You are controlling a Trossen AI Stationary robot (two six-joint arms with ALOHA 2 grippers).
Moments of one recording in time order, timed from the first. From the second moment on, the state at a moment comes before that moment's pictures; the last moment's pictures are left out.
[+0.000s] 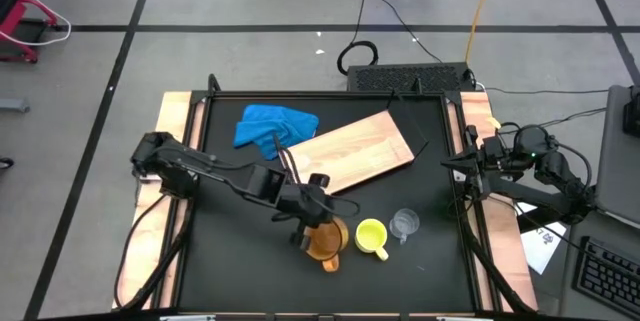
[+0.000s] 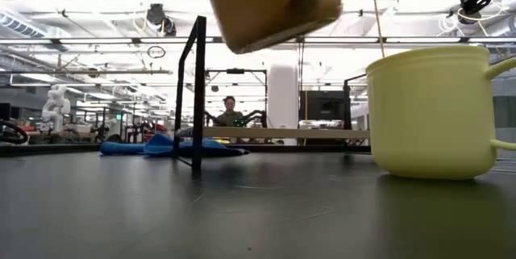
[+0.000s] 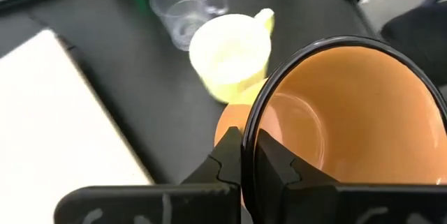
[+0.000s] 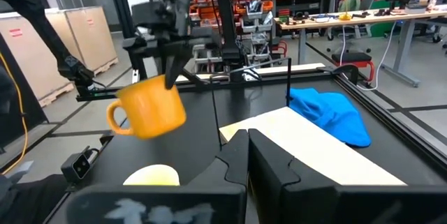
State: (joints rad) left arm -0.28 1.75 1.59 -0.66 -0.05 0.07; right arm -0.33 0.00 0.59 -0.69 -0.37 0.08
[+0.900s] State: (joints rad) left arm -0.32 1.34 1.40 -0.74 -0.36 -0.09; right arm -0.33 0.00 0.59 -0.69 -0.37 0.08
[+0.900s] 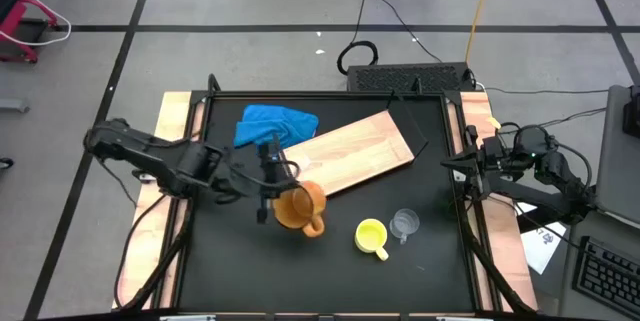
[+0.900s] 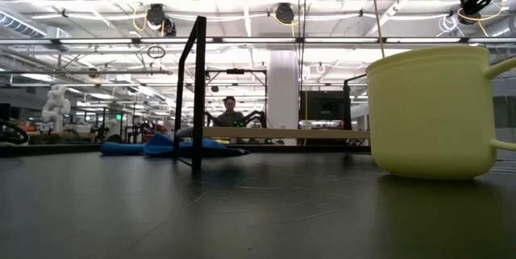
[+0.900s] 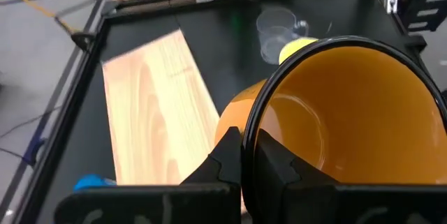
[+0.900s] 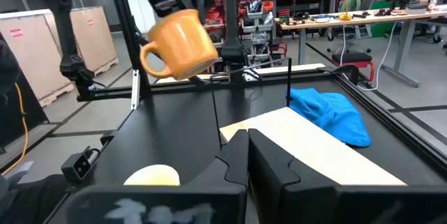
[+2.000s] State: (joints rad) left arm -0.39 1.06 1.02 -0.41 -0.35 -0.13; right arm -0.33 0.00 0.59 -0.69 -0.37 0.08
